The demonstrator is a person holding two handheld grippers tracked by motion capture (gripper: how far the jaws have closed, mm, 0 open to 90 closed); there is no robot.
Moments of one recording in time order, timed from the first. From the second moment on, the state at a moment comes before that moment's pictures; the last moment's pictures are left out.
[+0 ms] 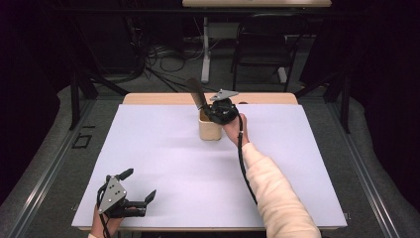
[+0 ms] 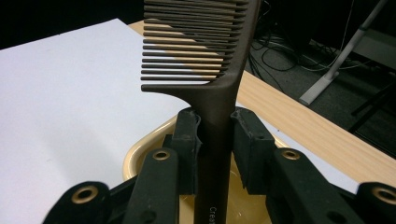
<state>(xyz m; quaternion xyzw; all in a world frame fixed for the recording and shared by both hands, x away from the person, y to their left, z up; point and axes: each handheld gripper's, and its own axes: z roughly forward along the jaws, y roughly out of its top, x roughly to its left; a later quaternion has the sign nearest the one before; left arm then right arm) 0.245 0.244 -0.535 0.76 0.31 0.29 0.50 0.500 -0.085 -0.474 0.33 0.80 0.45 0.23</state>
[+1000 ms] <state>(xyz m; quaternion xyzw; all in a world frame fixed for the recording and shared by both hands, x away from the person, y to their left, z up) 0.245 0.244 -0.535 0.76 0.31 0.29 0.50 0.504 -0.080 -0.483 0.32 0.83 0.40 0.22</state>
